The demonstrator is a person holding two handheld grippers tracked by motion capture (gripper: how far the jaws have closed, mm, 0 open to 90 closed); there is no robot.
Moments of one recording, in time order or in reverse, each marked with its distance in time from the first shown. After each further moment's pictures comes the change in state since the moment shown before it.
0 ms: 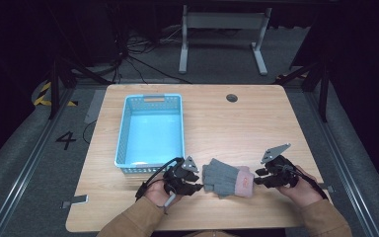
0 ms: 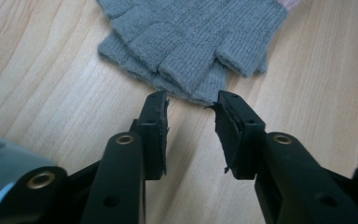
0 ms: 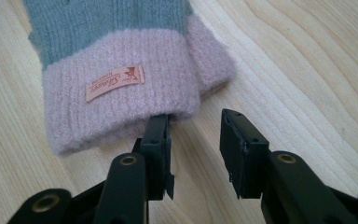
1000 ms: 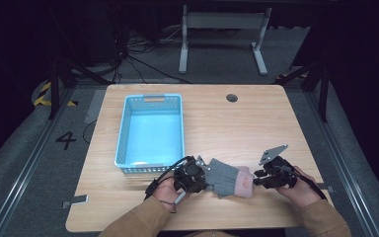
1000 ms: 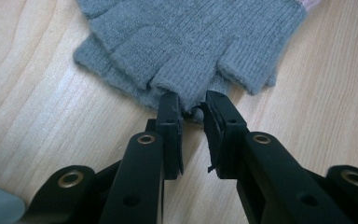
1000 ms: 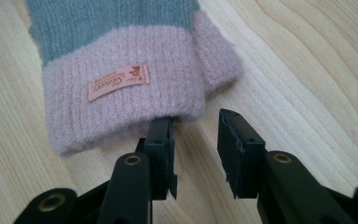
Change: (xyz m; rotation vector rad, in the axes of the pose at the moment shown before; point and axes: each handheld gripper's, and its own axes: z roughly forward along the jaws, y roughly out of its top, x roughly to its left) left arm -0.002 0.020 0.021 0.094 -0.010 -0.027; right arm 0.003 0.001 0.004 0.012 0.001 -0.010
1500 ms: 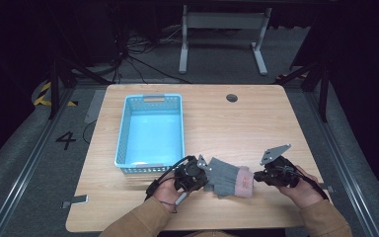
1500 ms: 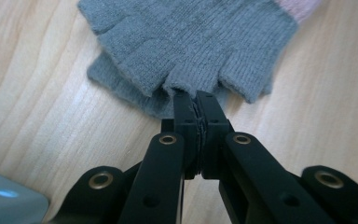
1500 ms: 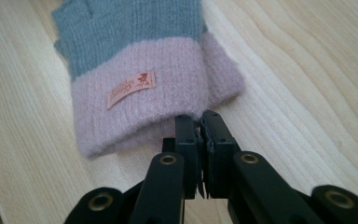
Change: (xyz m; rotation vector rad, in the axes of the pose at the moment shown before) left arm -0.009 0.004 -0.013 -0.029 0.056 0.048; right arm 0.008 0.006 -0.015 -0.031 -0.013 -0.030
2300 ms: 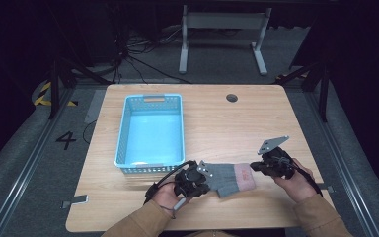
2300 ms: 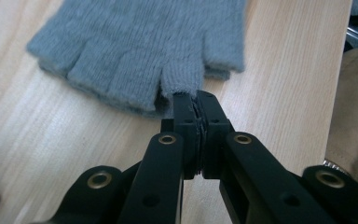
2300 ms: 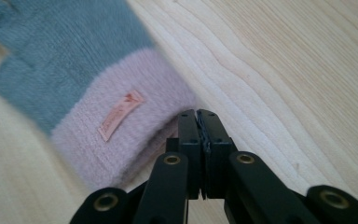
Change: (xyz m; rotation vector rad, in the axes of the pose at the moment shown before) left arm -0.010 -0.005 0.003 0.037 -0.085 0.000; right arm -0.016 0.014 0.007 -0.038 -0.081 0.049
